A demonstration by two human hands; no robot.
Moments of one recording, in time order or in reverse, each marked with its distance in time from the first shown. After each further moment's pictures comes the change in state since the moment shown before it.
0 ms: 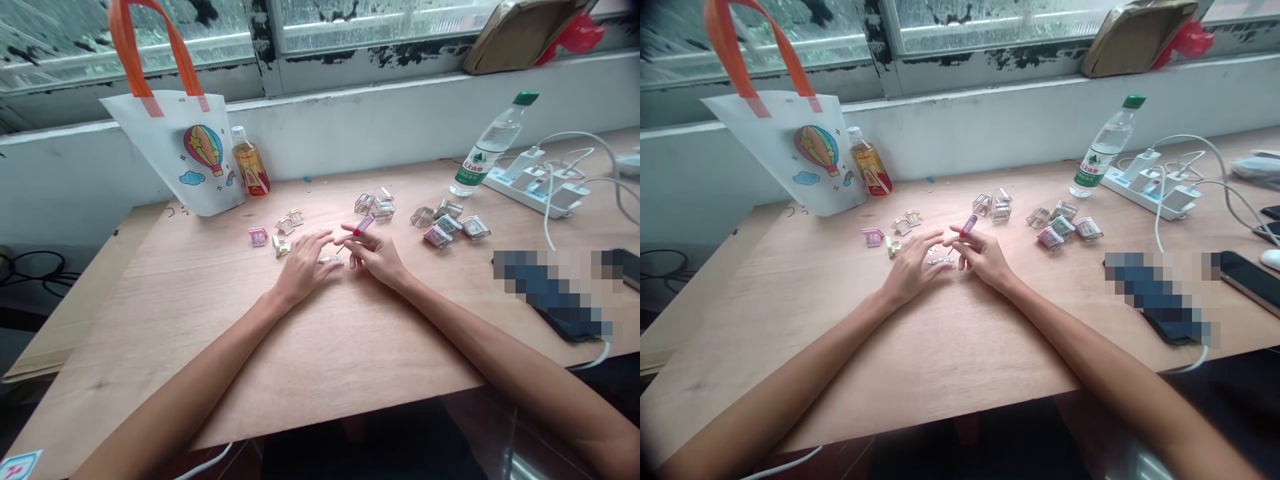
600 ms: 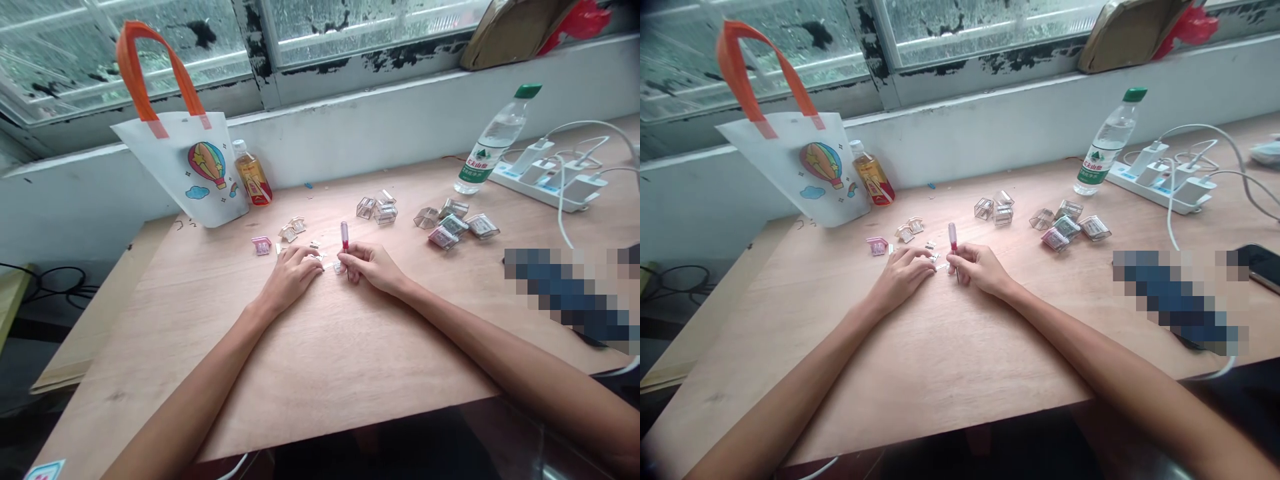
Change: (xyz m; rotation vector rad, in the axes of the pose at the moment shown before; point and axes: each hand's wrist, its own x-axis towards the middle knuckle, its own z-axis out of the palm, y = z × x) left_hand -0.013 -0.025 -0.021 0.079 -0.166 0.001; right_hand 0.000 0.007 0.009 0.003 -0.141 0.102
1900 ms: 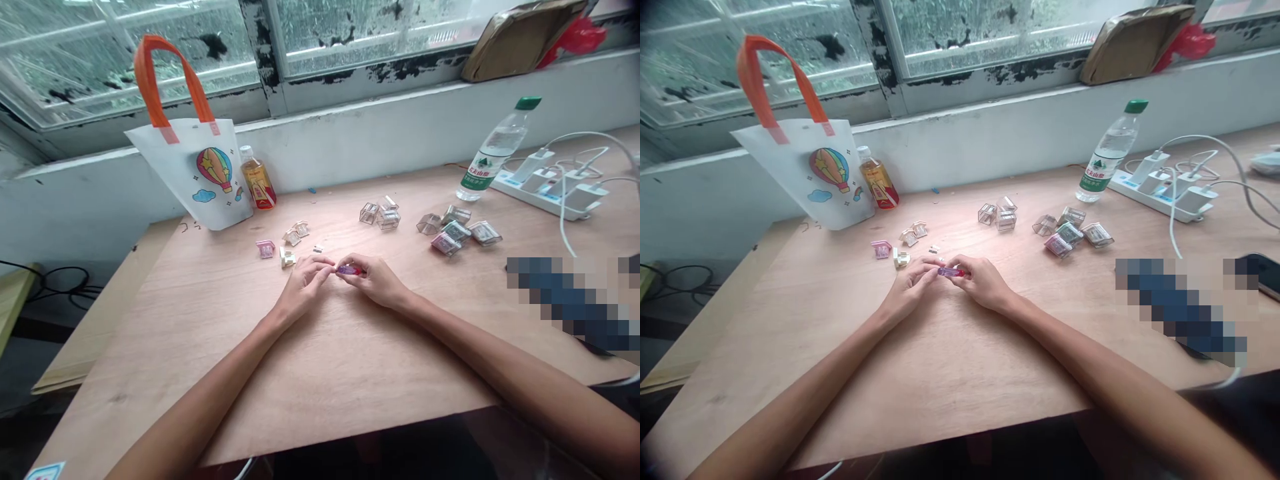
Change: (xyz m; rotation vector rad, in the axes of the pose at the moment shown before) left_hand 0.002 0.039 -0.003 -0.614 0.084 -0.289; right_hand -0.009 -0.004 0.007 -0.515 0.002 -0.162
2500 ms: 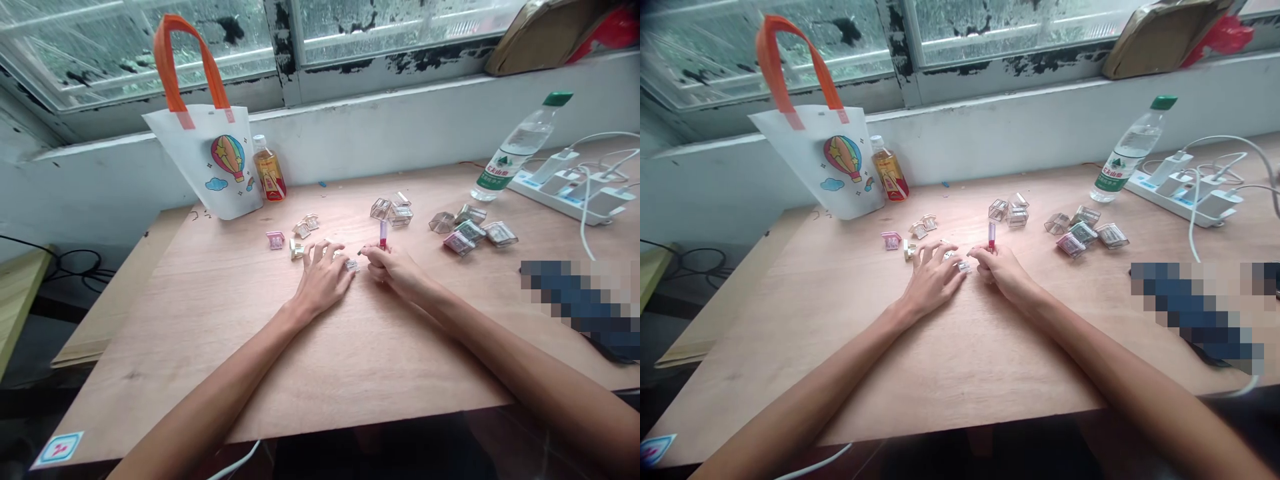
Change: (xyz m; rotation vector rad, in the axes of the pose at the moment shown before) left_hand 0.002 0.001 0.023 0.635 0.029 0.171; right_hand 0.003 -0.014 -0.009 0.750 0.095 0.441
